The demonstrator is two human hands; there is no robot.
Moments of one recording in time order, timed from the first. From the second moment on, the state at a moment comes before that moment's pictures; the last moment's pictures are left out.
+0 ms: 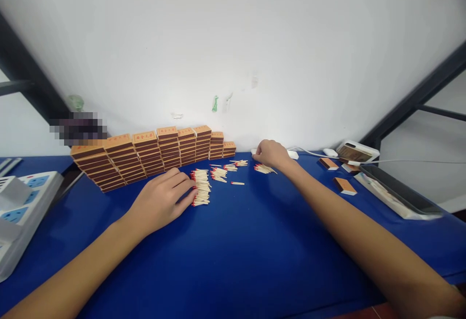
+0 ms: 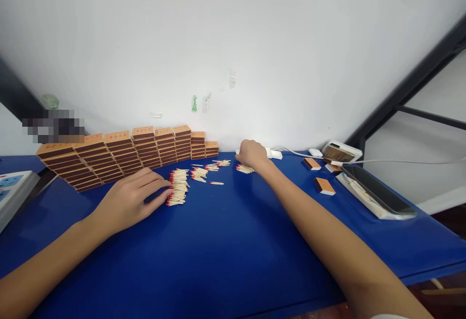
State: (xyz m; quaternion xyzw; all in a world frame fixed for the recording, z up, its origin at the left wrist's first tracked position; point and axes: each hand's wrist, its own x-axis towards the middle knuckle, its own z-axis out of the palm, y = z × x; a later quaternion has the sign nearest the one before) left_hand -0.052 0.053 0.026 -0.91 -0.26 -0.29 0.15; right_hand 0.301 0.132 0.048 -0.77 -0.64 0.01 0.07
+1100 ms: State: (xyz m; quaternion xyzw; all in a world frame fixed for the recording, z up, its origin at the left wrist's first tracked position) left_hand -0.012 0.015 0.004 -0.92 -0.30 -0.26 -0.03; right_hand 0.284 0.048 0.010 -0.52 -0.83 0.10 0.19
